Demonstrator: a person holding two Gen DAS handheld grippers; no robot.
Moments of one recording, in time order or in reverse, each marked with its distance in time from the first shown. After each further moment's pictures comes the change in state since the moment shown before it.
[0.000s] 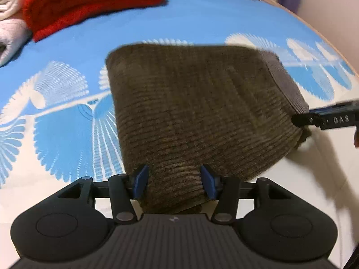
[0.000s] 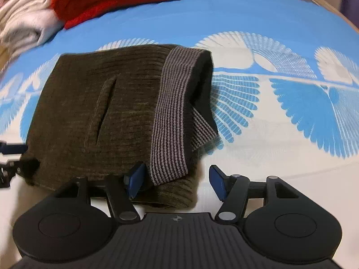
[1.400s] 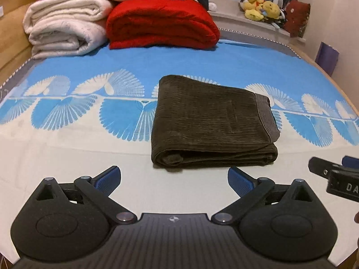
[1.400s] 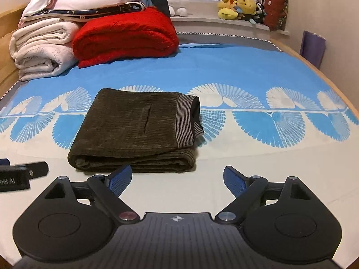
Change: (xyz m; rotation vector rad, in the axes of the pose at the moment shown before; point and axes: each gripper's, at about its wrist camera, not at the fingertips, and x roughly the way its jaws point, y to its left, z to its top) left arm -0.164 -0.080 -0.069 -0.268 -0.192 0.220; right arm -0.183 0.060 -0.102 -0.038 -0.282 -0.131
